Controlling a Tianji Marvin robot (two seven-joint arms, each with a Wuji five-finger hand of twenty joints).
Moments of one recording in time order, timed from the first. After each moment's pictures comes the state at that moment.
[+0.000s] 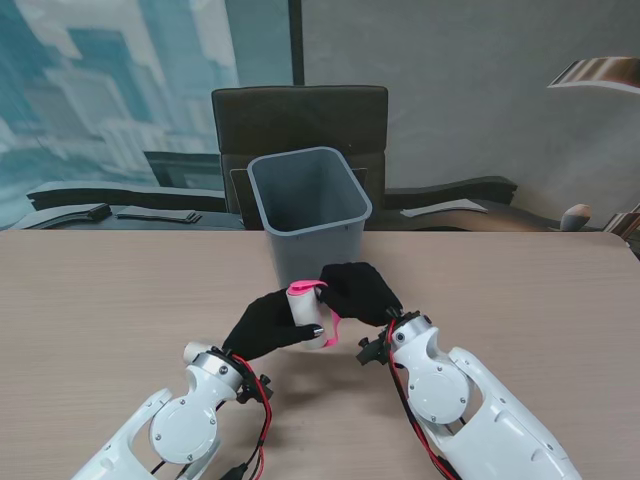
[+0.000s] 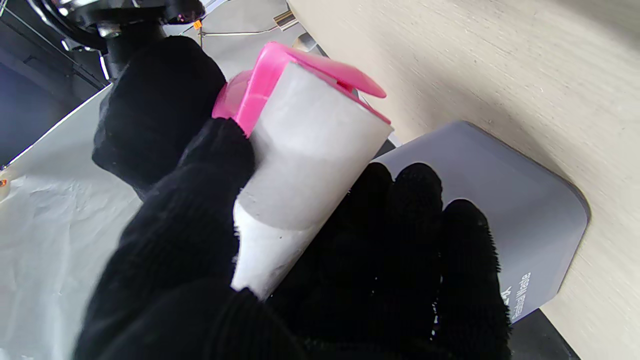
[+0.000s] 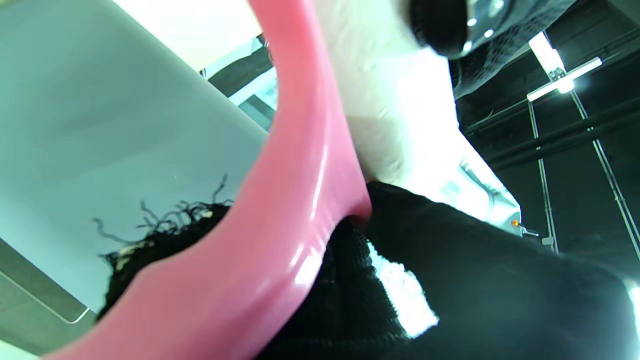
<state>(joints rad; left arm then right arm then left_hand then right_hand) 1.65 -1.17 -1.06 -1.69 0.26 -0.17 0.17 -1.47 -1.18 1.02 -1.55 -0.39 -0.34 -0.21 0.88 -0.52 0.33 -0.02 0.59 0.46 0.81 0.46 0.93 0.33 0.64 0.81 0.74 0.34 1.01 0.70 0.31 0.37 1.24 0.68 0.56 -0.60 1.22 -0.03 0.97 0.26 0.95 0.47 1.33 0.18 0.99 0.72 1.30 0.14 1.43 0.98 1.13 0.24 1.81 0.80</state>
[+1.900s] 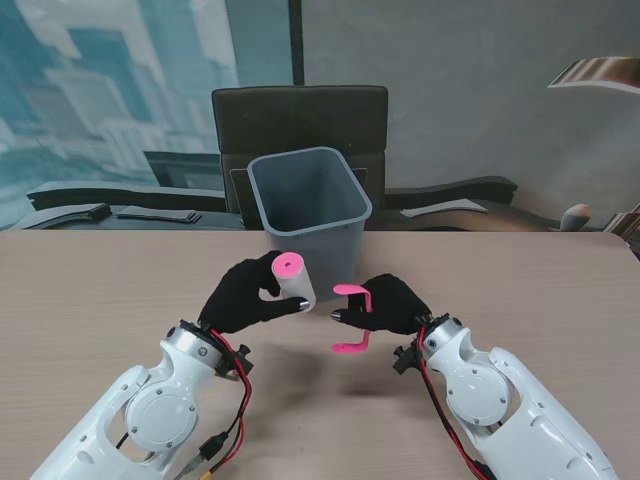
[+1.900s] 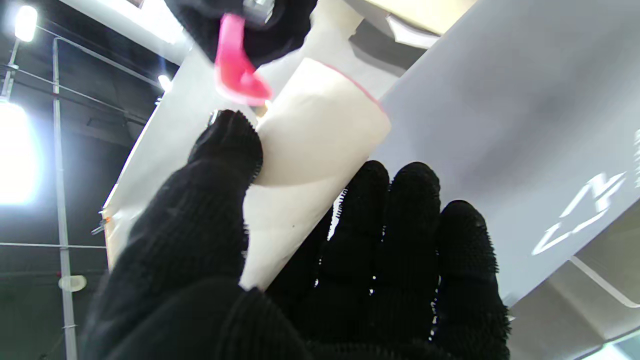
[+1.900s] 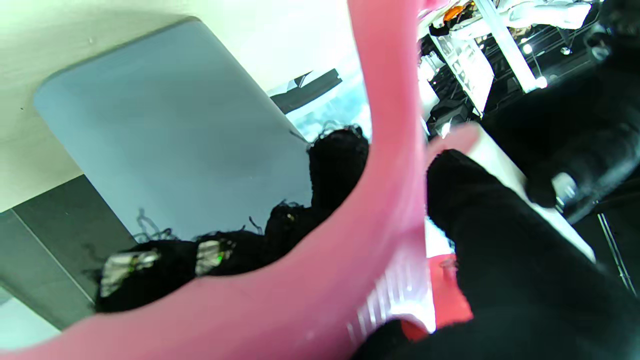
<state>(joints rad) 1.66 -1.15 -1.17 -1.80 0.51 -0.28 0.21 -1.53 -1.12 1.15 -1.55 -0.48 -0.43 -0.07 0.93 -0.55 0.32 -0.05 0.57 0.32 0.78 0.38 0.94 0.30 0.64 0.70 0.74 0.33 0.99 0.70 0.31 0.36 1.25 0.68 0.45 -0.50 0.75 -0.02 1.20 0.06 0.93 0.75 1.37 0.05 1.41 0.89 1.35 0.06 1.69 1.14 1.19 0.17 1.89 1.00</state>
